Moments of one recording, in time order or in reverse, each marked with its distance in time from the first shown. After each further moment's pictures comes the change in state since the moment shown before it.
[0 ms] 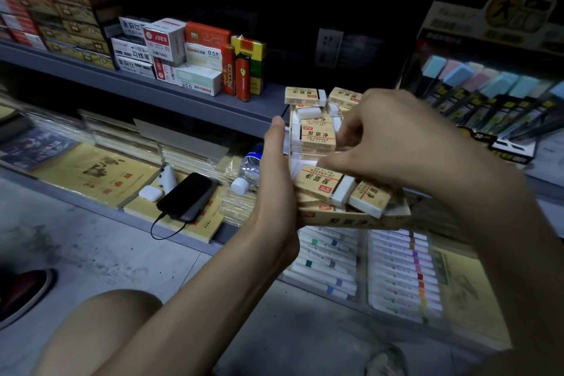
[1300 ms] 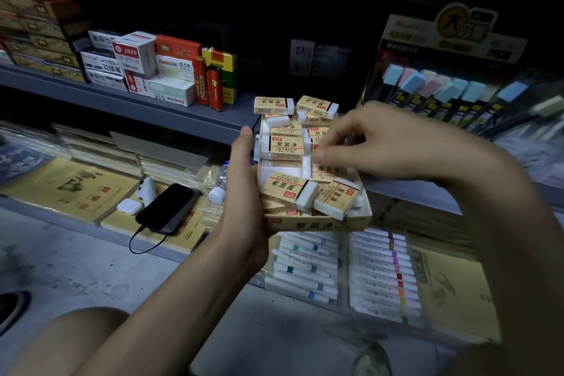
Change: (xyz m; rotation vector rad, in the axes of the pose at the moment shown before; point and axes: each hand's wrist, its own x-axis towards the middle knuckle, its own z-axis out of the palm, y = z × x) left_hand -0.008 0.004 0.011 0.003 0.024 0.022; right_hand -0.006 0.038 -0.017 0.340 -0.248 -0.055
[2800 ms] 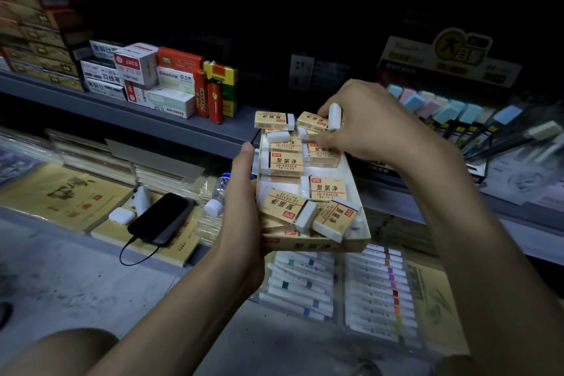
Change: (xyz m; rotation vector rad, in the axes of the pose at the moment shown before) left_hand 0.001 0.003 -0.001 0.002 0.014 -0.044; right_hand 0.054 0.005 -0.006 -0.340 0.355 -0.004
